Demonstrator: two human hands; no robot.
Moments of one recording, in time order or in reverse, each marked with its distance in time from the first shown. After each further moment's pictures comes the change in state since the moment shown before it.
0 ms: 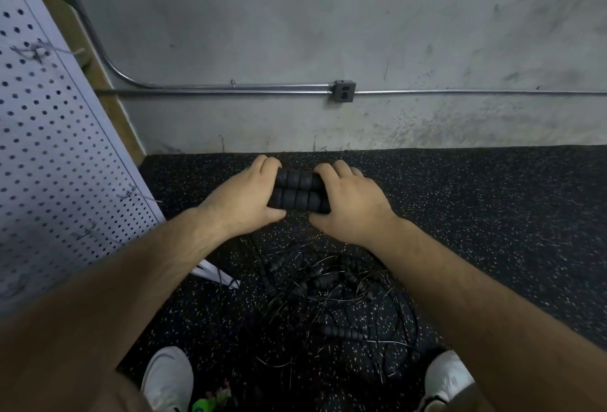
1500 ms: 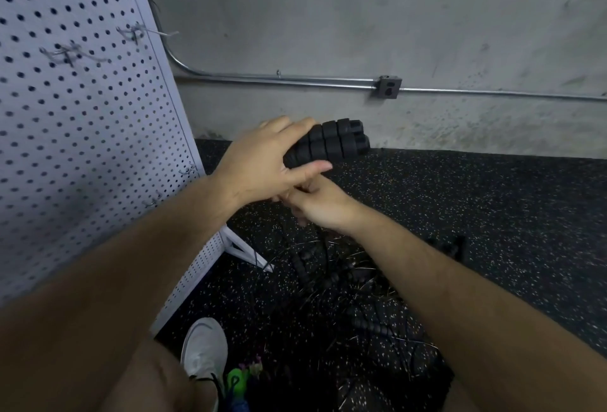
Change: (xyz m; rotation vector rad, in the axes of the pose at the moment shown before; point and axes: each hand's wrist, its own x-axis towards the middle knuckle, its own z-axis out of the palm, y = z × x) left_hand -0.034 -0.041 -0.052 0.017 0.290 0.074; right_hand 0.033 -0.103 0.035 1.038 -0.380 -0.049
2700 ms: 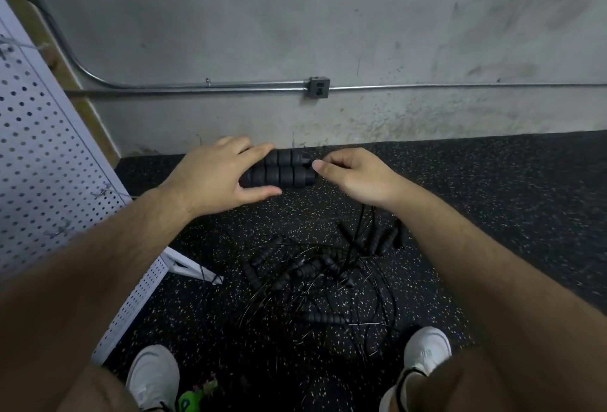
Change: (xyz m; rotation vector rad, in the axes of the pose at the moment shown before) left_hand 0.024 0.038 0.032 0.219 -0.105 0.255; right_hand -0.108 0.019 -0.140 -0.216 0.326 0.116
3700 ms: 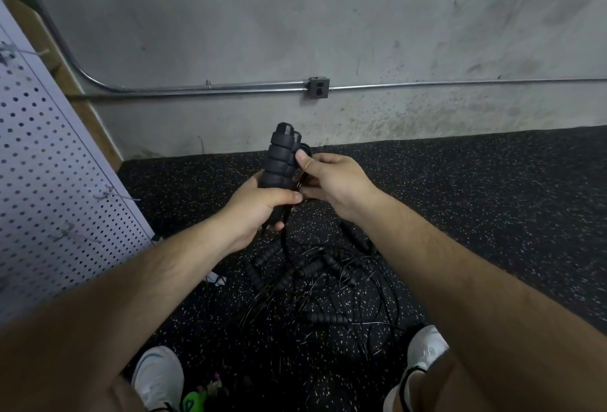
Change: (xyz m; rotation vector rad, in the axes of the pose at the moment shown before) left_hand 0.004 0.077 0.023 -1.600 -0.128 -0.878; right_hand 0.018 -0.010 0.048 0.833 0.173 0.249
